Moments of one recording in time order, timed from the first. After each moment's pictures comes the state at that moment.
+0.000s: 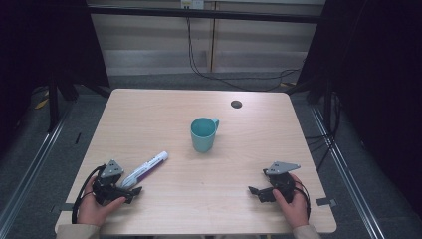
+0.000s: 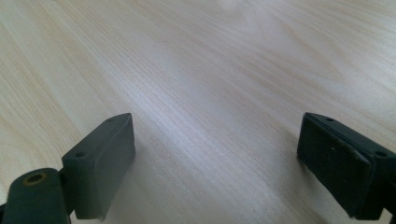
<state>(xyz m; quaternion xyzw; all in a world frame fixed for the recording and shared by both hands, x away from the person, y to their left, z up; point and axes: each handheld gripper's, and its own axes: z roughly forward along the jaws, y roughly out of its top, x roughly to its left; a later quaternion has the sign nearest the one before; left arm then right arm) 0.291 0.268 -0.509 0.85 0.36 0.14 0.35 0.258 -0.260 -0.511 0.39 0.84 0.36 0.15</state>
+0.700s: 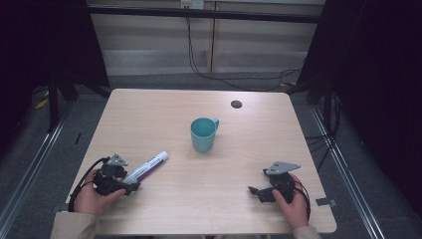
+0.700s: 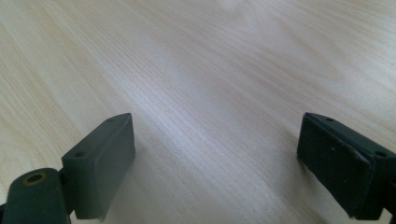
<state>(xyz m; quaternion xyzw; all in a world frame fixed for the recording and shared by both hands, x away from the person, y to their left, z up) 0.307 0.256 -0.483 0.88 0.38 0.08 0.27 0.258 -0.260 -0.511 0.39 0.84 0.36 0.15</state>
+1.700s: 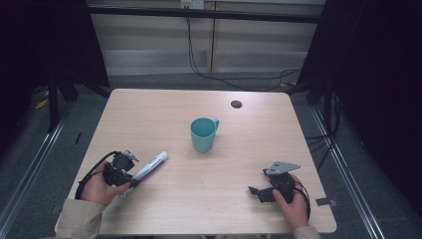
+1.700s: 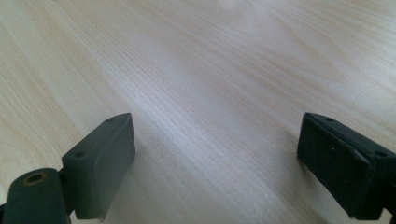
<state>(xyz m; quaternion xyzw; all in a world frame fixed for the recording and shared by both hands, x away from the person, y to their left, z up) 0.317 0.229 -0.463 0.91 0.37 0.04 0.17 0.258 -0.260 -0.511 0.39 0.84 0.36 0.15</state>
